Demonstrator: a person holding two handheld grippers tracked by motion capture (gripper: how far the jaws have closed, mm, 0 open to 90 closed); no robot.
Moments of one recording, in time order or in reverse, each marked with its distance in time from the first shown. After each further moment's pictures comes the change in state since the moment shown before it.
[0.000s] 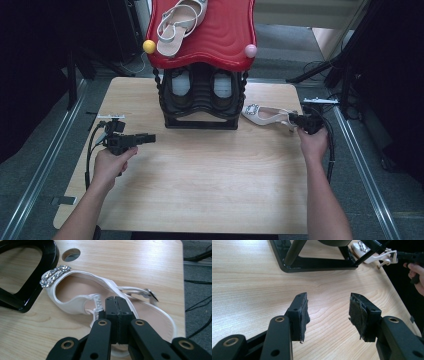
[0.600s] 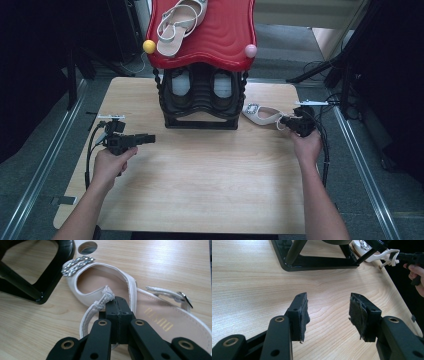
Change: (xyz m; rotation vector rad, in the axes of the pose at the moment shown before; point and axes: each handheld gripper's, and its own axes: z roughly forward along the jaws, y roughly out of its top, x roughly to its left) left arm 0.002 0.000 0.001 0.000 0.006 -0.003; right arm 0.025 -0.009 0.002 0.019 0.045 -0.034
